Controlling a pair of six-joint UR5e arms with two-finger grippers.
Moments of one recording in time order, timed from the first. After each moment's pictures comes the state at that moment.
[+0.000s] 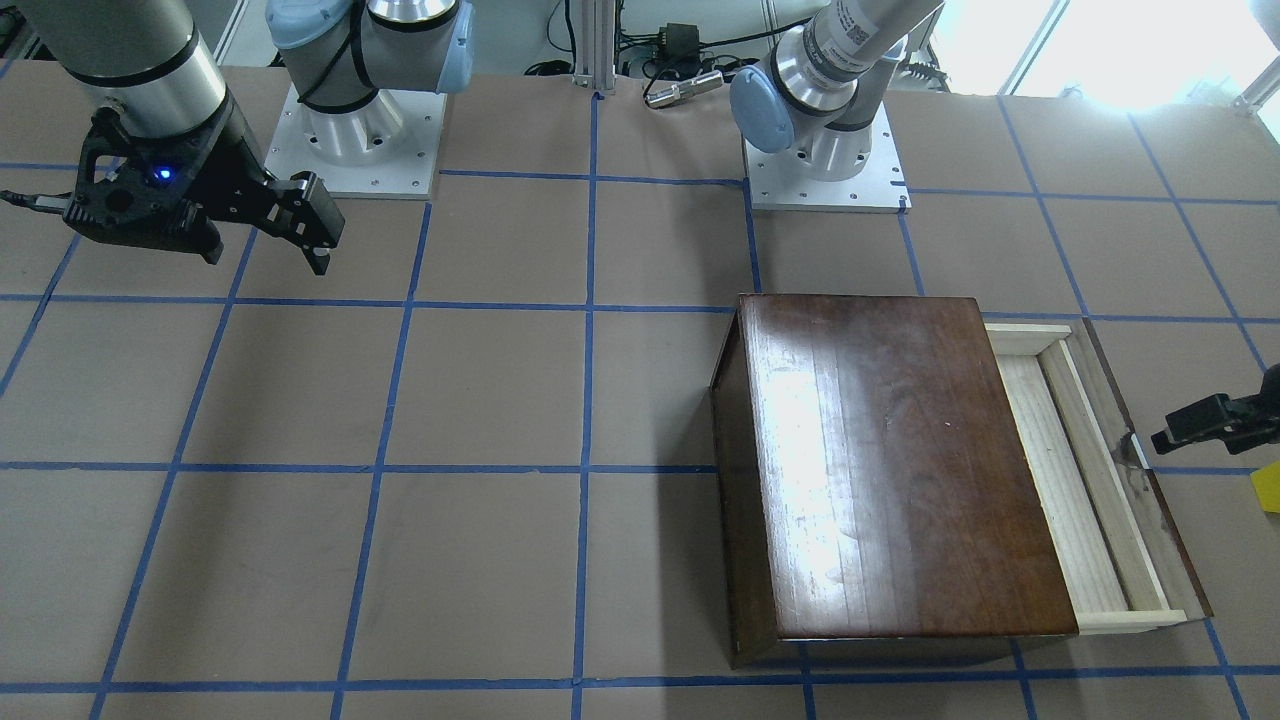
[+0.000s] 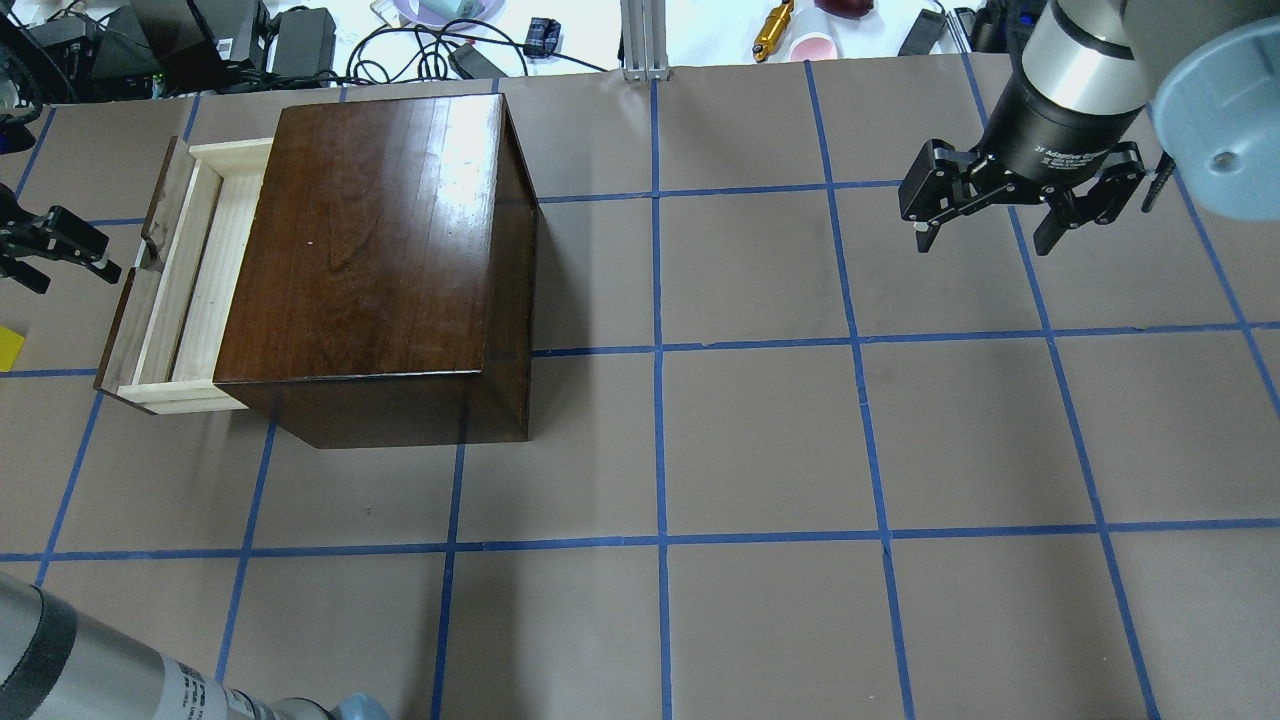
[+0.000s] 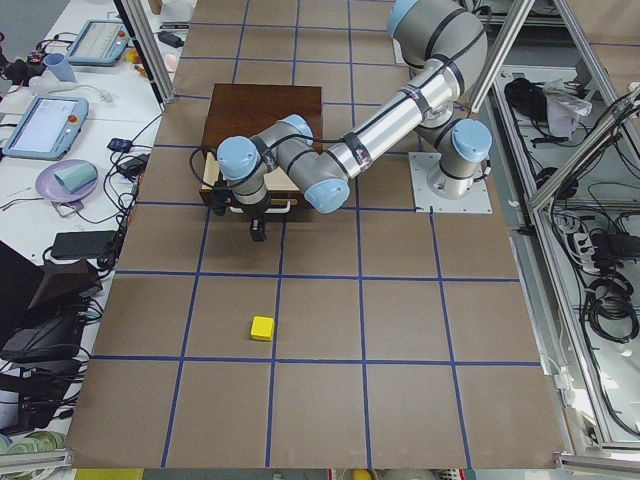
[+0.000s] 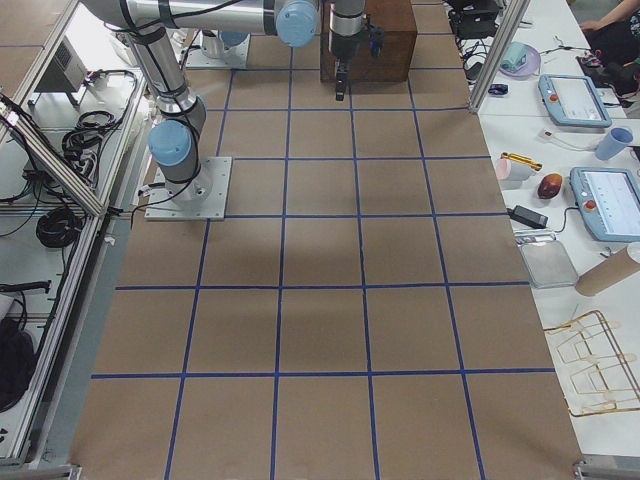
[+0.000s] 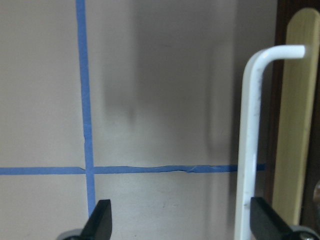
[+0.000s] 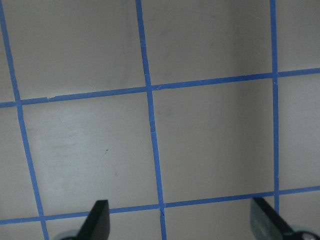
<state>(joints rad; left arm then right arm) -0.91 -2.01 -1.44 -1.35 1.51 0.62 1.52 -1.59 1.63 -1.60 -1.59 0.04</state>
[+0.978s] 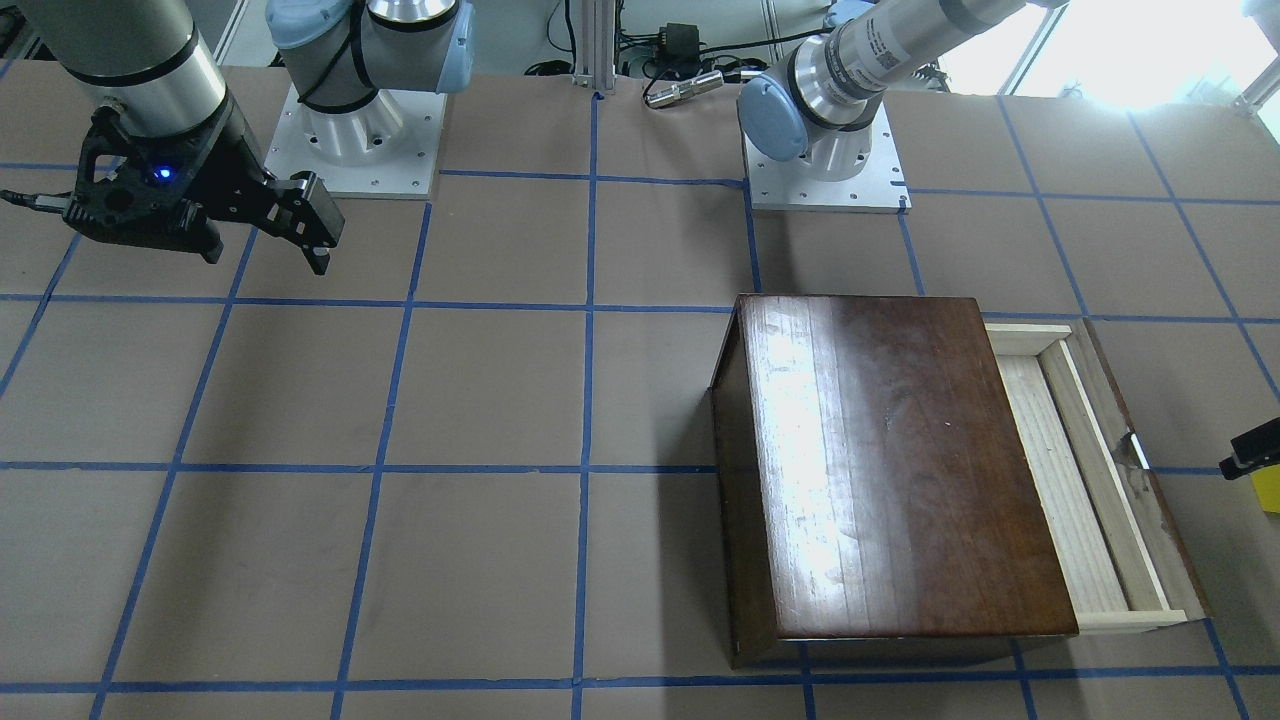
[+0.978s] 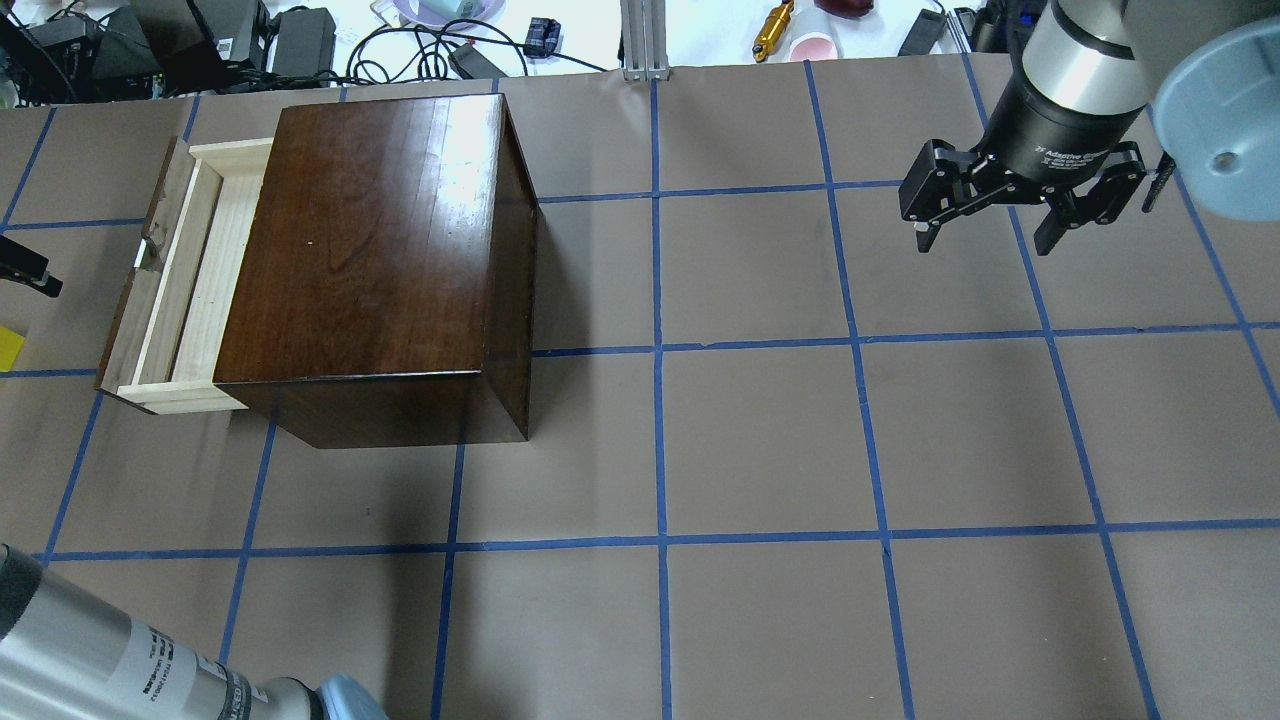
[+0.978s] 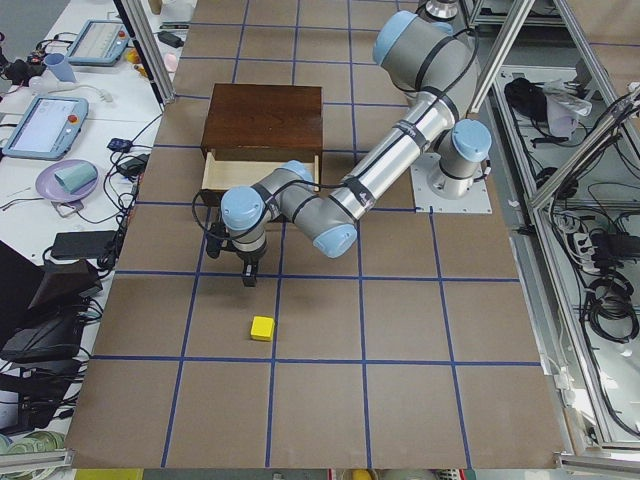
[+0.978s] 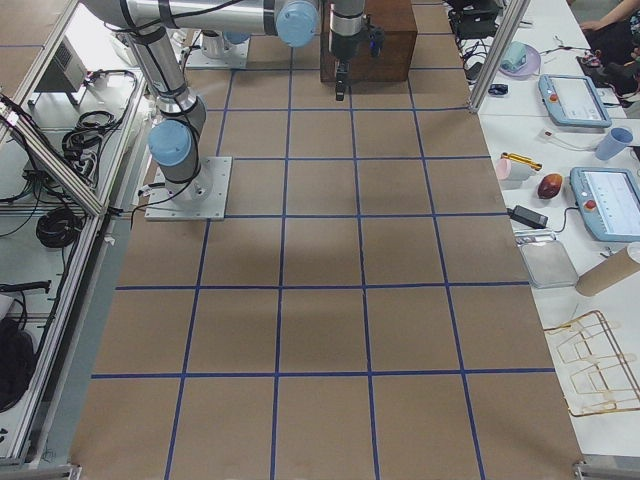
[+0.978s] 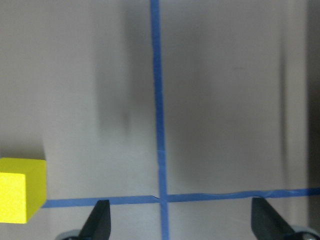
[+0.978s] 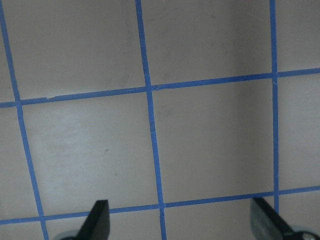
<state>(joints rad) -0.79 -2.15 -1.37 -1.17 1.51 0.84 1.52 -1.59 1.63 -1.60 -1.59 0.04</state>
